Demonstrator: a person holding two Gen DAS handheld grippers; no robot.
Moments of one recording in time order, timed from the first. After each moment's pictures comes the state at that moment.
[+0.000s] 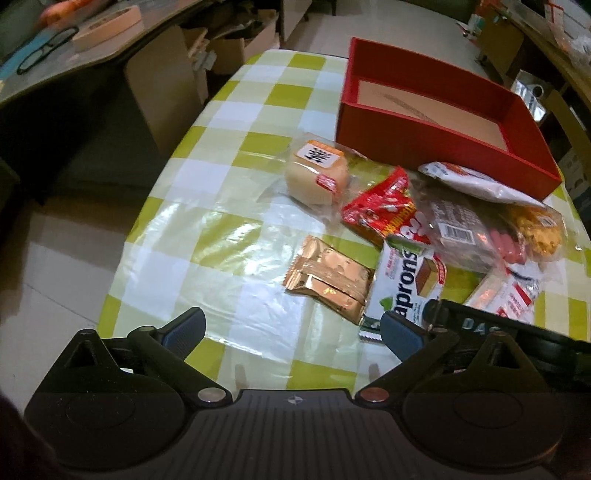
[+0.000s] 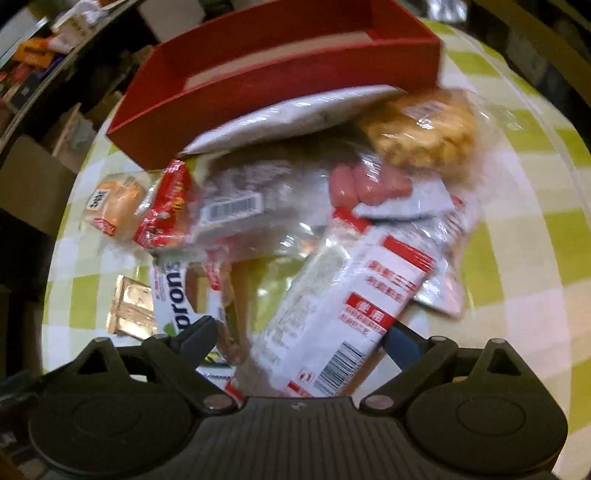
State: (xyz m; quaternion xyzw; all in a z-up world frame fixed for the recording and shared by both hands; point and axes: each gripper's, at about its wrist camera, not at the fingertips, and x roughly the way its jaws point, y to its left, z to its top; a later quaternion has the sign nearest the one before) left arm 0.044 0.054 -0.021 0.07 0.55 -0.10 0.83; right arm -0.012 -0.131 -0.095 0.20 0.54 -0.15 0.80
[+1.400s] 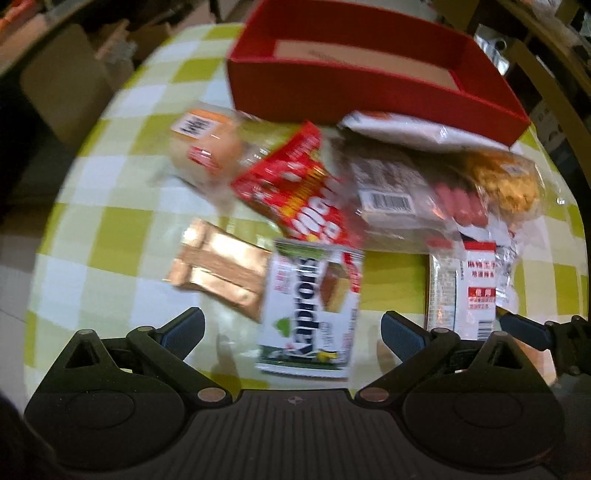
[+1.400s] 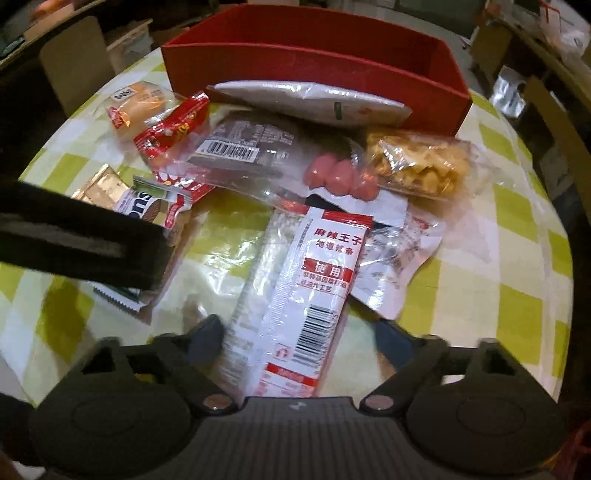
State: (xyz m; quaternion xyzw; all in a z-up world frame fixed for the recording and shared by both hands) left arm 0.039 -0.018 -0.067 0.11 0.57 -0.16 0.80; right arm -0.069 -0.146 -0.089 0.01 0.54 -0.08 0.84
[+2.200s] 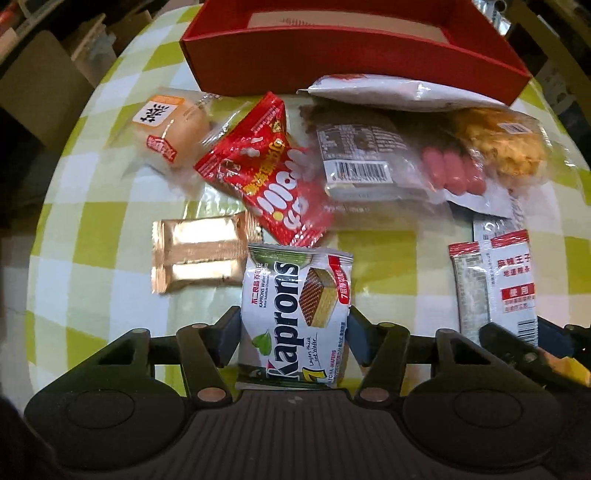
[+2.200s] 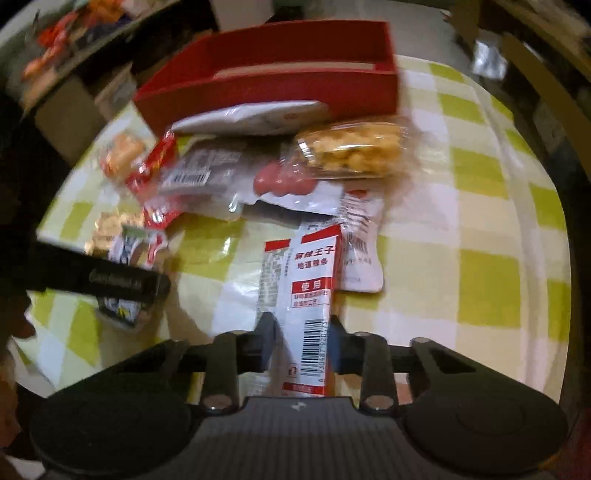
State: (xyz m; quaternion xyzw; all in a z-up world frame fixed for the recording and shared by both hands) left arm 0.027 -0.045 -0.075 0.15 0.60 -0.15 0.77; right arm -0.098 -0.204 -0.068 0.13 0.52 -0.07 0.84
